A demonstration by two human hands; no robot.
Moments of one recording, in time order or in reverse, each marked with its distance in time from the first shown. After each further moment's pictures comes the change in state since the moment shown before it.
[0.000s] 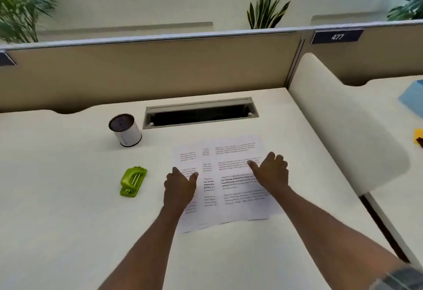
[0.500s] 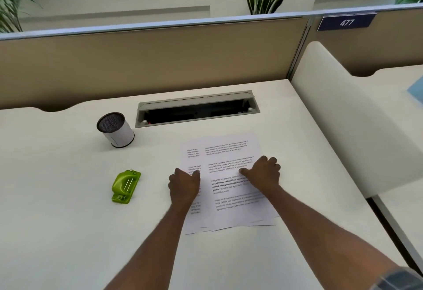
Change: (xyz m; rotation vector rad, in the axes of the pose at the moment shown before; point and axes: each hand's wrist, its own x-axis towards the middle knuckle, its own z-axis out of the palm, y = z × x) left_hand 0.029 0.023 0.023 -0.150 -0.013 -0.175; right_hand 0.025 -0.017 0.025 0.011 -0.143 0.105
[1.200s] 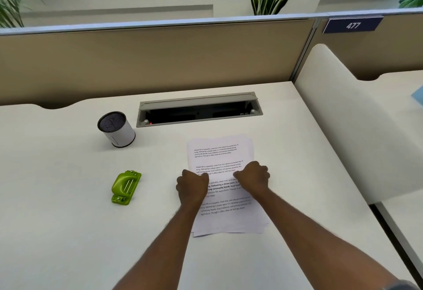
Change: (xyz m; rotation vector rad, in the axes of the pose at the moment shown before) left_hand 0.003 0.009 0.017 -0.054 -0.011 -0.039; right_hand -0.007 -0.029 0.015 0.235 -0.100 0.113
